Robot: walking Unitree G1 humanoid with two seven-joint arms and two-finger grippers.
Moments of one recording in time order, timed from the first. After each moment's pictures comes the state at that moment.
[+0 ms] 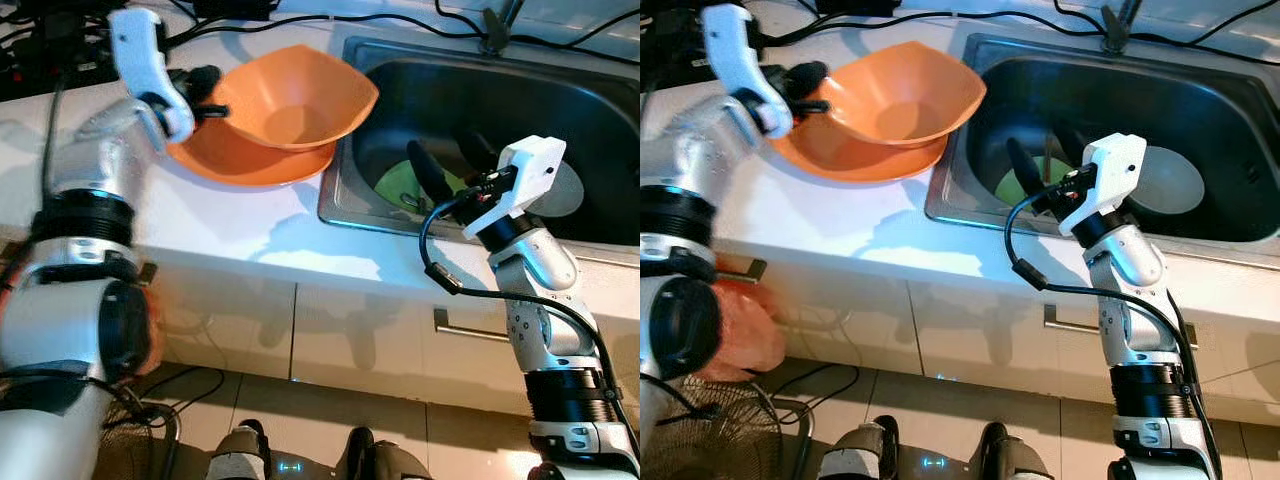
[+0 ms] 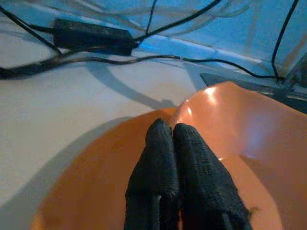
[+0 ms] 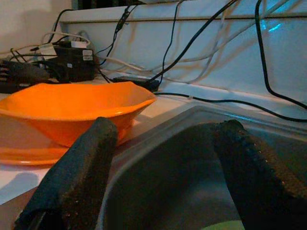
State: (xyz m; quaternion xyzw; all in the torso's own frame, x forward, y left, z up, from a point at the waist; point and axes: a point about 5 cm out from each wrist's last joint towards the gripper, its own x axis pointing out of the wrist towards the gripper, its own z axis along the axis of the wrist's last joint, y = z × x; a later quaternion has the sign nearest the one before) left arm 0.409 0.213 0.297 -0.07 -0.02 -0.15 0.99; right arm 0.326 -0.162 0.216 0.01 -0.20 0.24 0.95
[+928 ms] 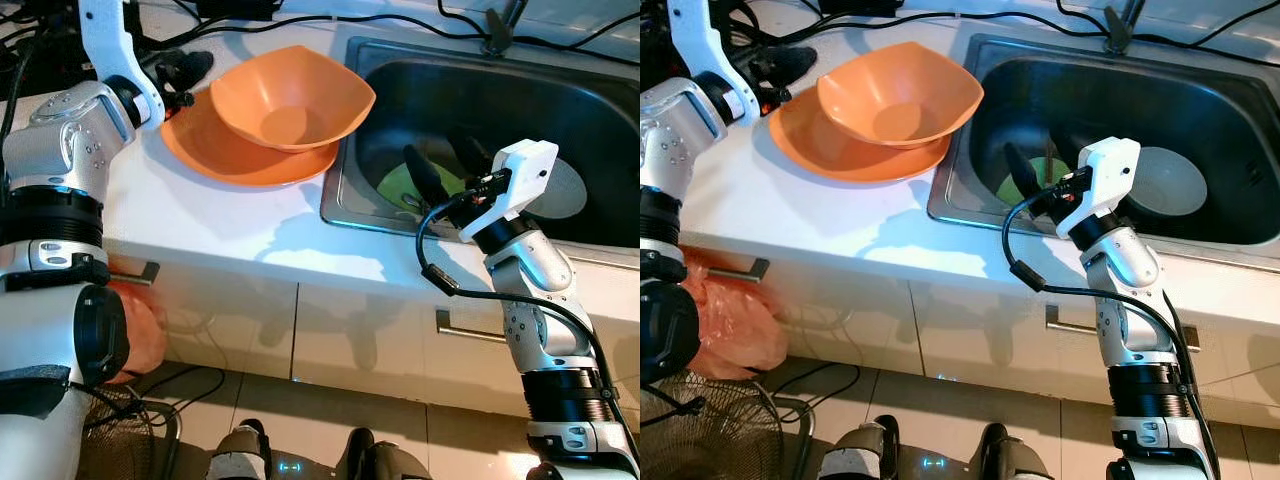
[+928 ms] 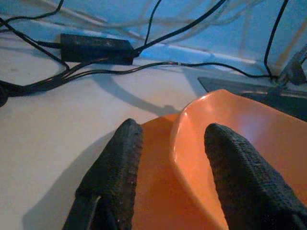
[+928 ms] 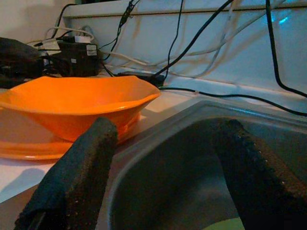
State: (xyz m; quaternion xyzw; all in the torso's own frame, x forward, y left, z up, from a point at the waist) left arm 0.398 0.221 0.313 -0.06 -0.02 -0.17 0.98; right arm 0.328 -0.160 0.210 0.01 -0.19 0.24 0.95
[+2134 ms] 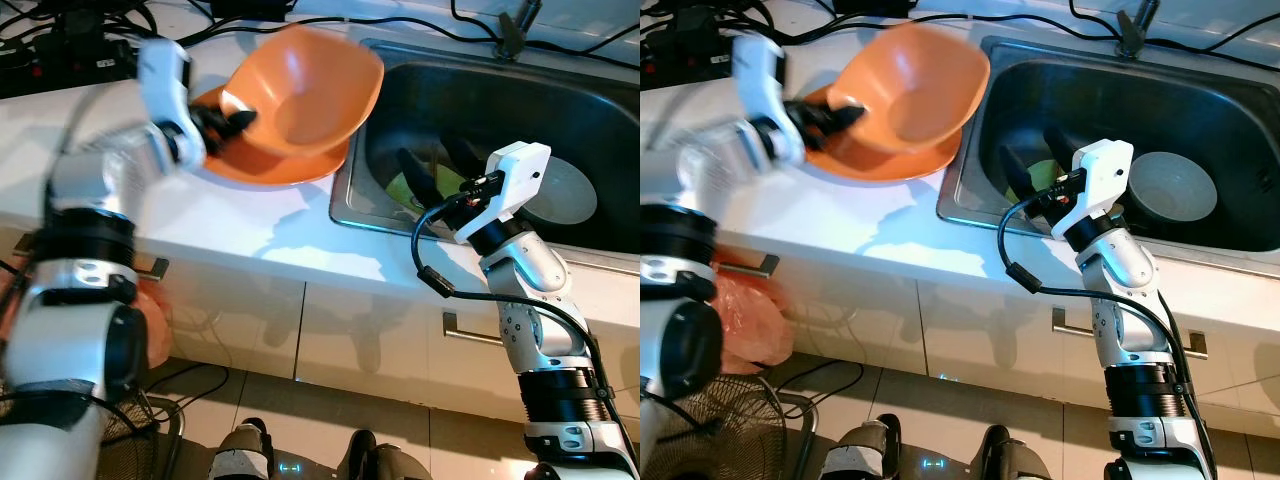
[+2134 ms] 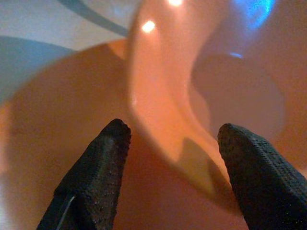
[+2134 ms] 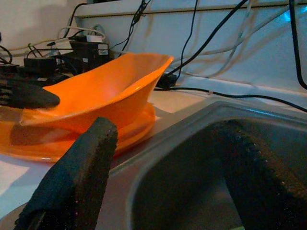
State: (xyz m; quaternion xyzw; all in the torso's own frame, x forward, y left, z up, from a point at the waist) left arm 0.401 0.186 0.266 -0.06 0.08 -0.22 0.97; right arm 0.328 -0.155 0.208 0.01 -0.19 0.25 0.95
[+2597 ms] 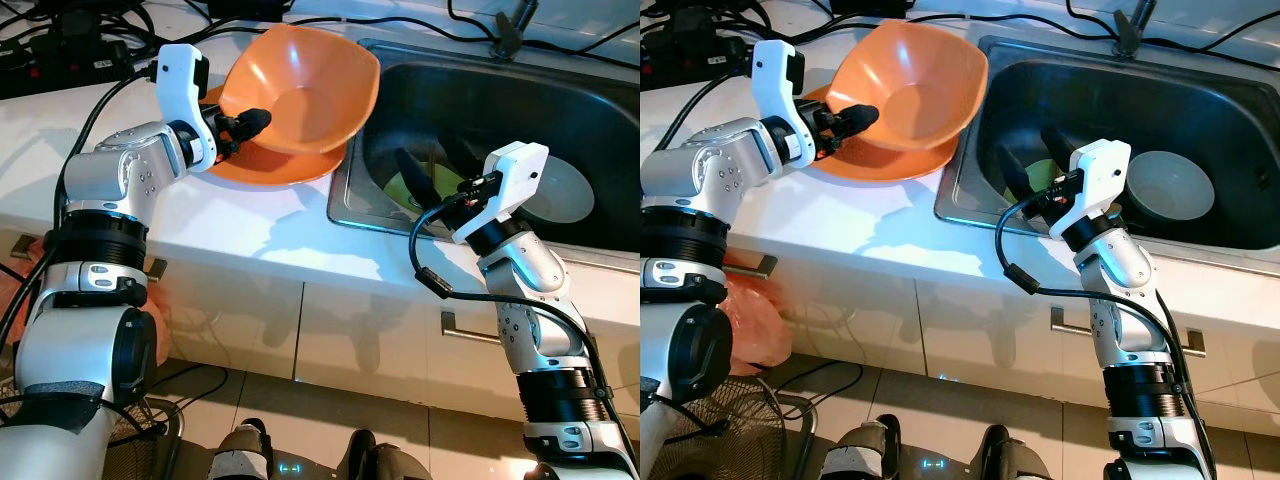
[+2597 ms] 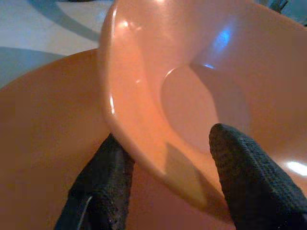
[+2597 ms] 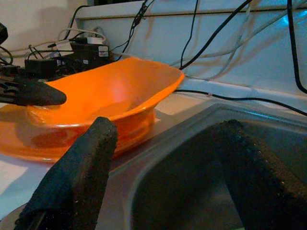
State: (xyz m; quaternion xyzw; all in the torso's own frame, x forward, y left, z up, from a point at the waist) left arm 0.399 0.178 0.272 -0.07 0.07 -0.23 0.97; right arm 0.327 -0.153 0.209 0.01 -0.19 0.25 0.95
